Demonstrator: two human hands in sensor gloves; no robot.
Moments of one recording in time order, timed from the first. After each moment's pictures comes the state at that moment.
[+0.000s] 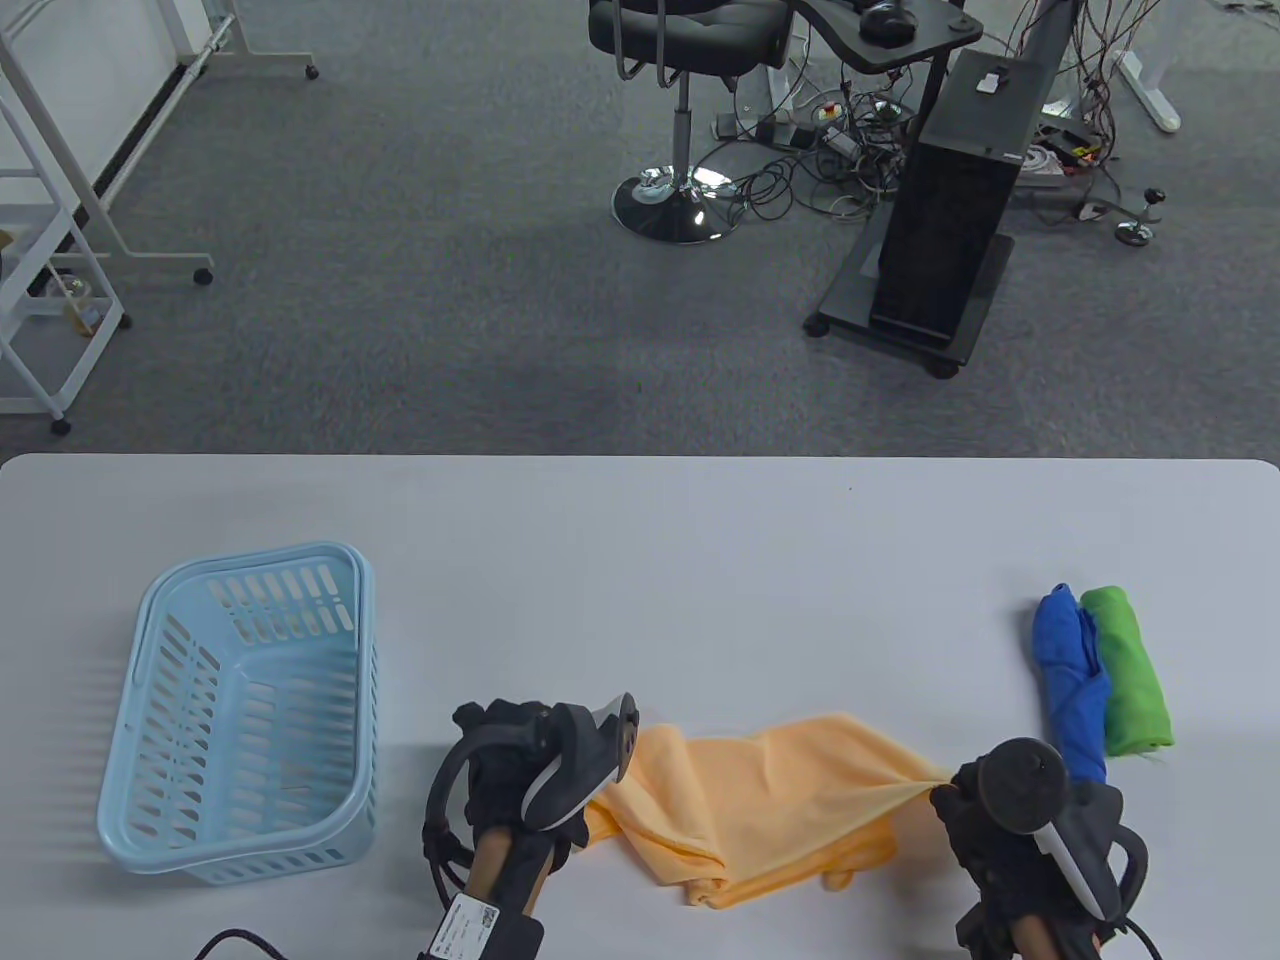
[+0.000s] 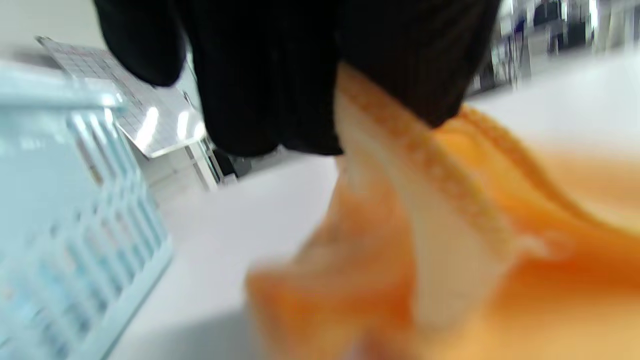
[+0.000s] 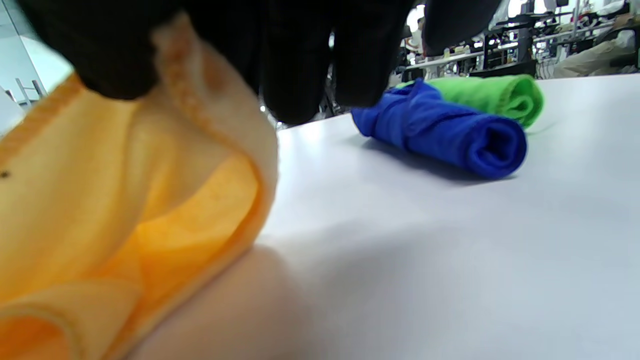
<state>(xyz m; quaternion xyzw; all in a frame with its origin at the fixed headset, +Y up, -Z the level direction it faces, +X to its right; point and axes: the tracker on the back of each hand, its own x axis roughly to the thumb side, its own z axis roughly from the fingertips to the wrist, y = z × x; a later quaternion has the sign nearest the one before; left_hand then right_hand) -0.094 -0.679 -0.294 -0.01 0.04 -0.14 0.99 0.292 -0.719 -0.245 -0.16 0.01 0.98 0.14</state>
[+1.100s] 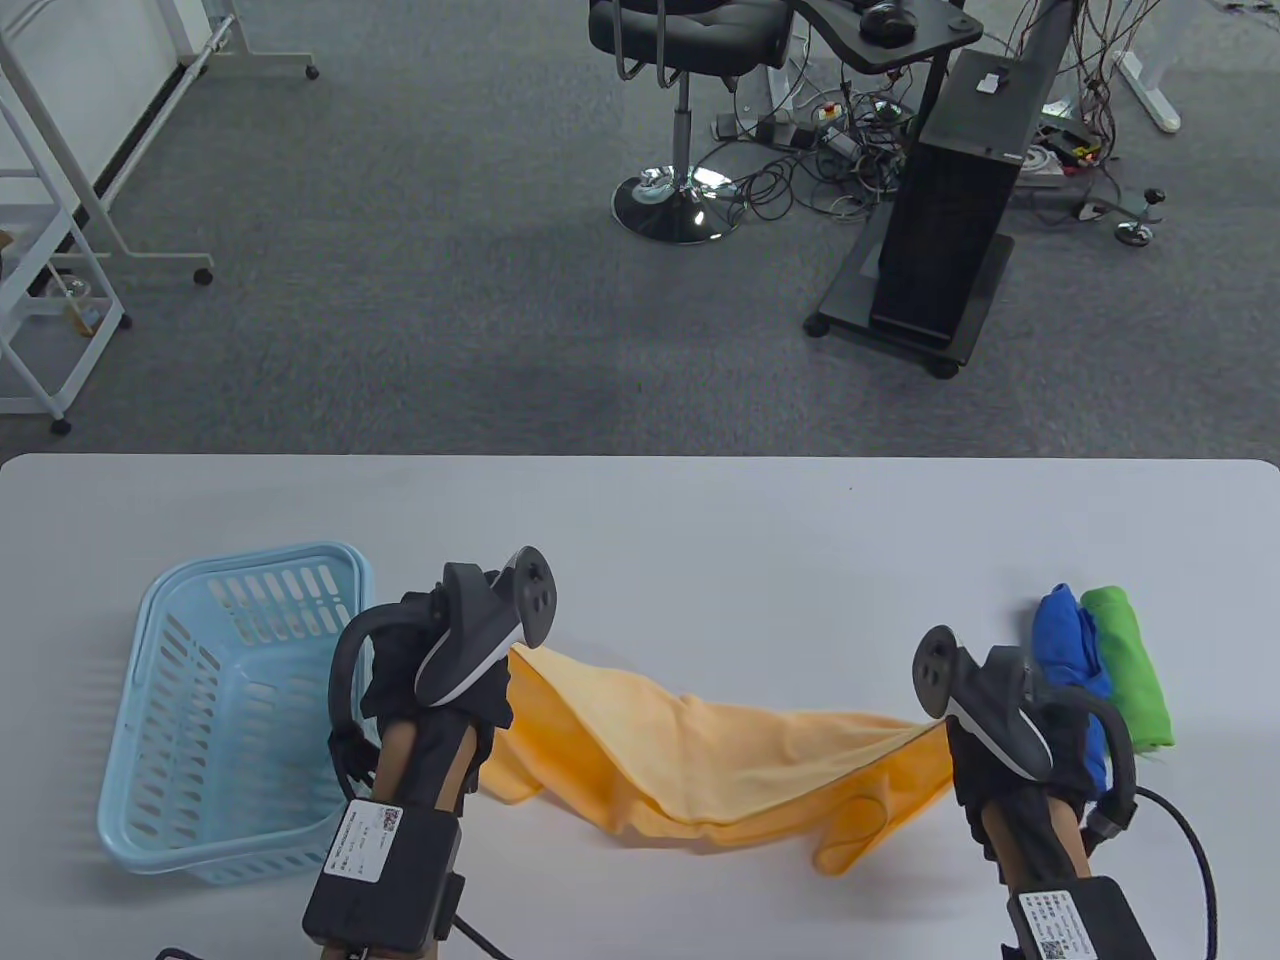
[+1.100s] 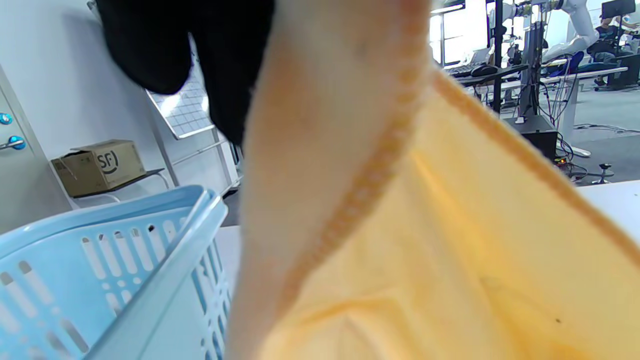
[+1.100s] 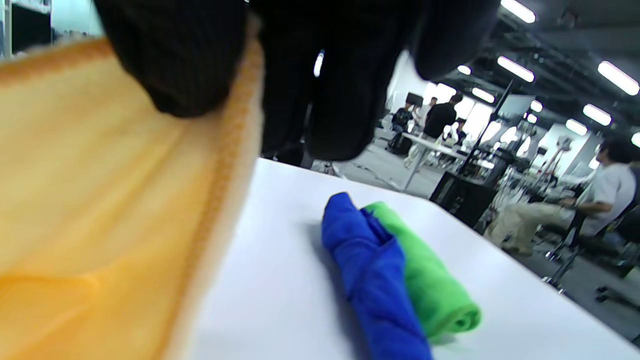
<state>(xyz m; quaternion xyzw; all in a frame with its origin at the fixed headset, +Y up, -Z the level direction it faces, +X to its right) -0.149 -0.573 -0.328 -0.06 0.08 -0.08 0.99 0.249 -0.648 -0.312 -0.15 0.04 0.98 -0.16</state>
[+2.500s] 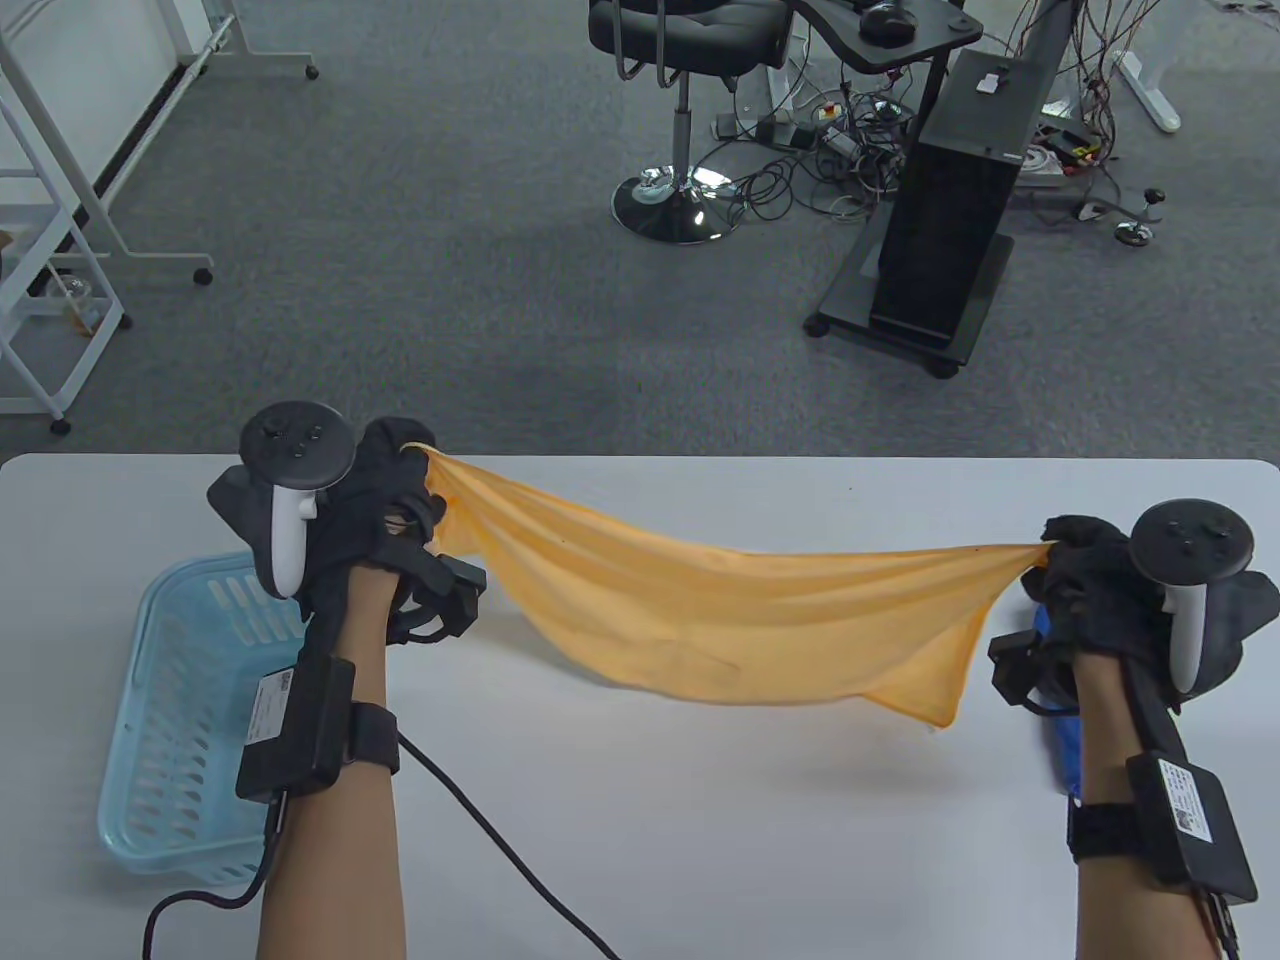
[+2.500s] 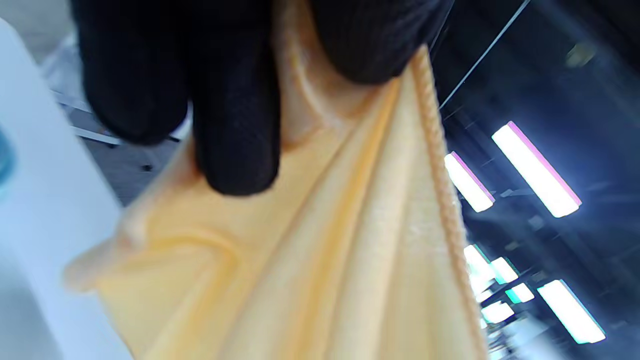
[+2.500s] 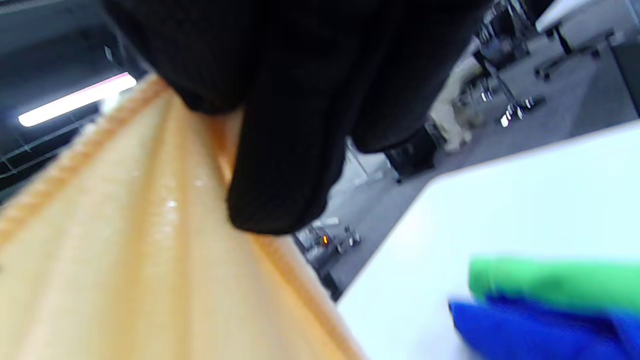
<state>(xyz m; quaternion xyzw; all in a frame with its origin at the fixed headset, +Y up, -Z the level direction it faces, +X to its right) -0.253 -0.524 -0.386 0.10 0.14 0.44 0.88 0.349 -0.551 -0.344 -0.30 -0.17 0.89 0.28</state>
